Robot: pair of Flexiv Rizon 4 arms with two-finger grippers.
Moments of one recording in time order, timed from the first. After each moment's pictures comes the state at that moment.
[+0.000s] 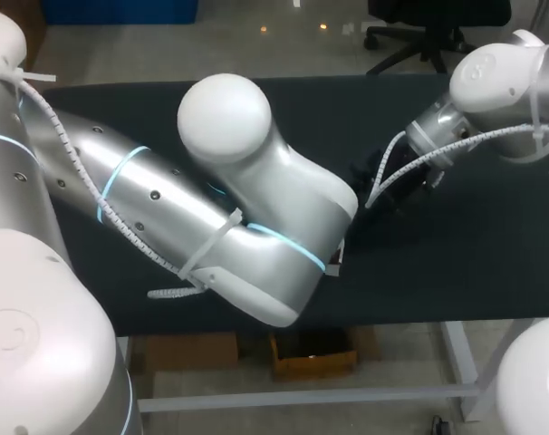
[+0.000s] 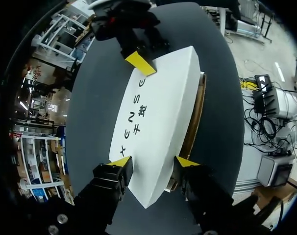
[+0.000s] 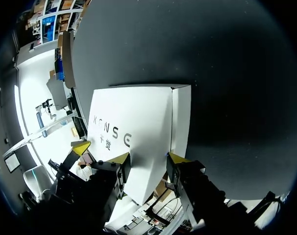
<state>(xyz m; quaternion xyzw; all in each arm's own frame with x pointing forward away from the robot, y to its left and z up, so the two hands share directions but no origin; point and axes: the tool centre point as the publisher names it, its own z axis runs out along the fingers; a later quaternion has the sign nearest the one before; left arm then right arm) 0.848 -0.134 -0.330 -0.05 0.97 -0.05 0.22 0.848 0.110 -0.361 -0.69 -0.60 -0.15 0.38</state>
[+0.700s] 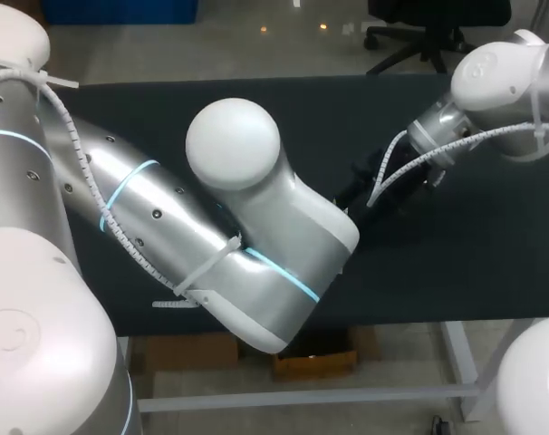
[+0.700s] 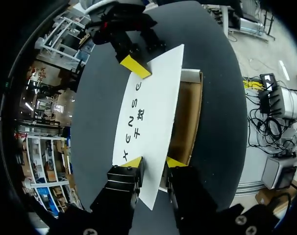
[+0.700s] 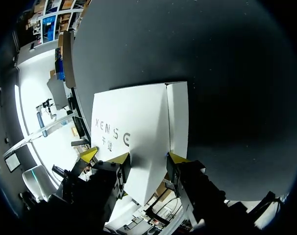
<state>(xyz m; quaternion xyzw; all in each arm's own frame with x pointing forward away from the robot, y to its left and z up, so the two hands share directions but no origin) 0.842 -0.141 -0.332 -0.05 0.97 -0.05 0.25 0.851 0.107 -0.361 -0.69 -0.60 -0.15 0.38</state>
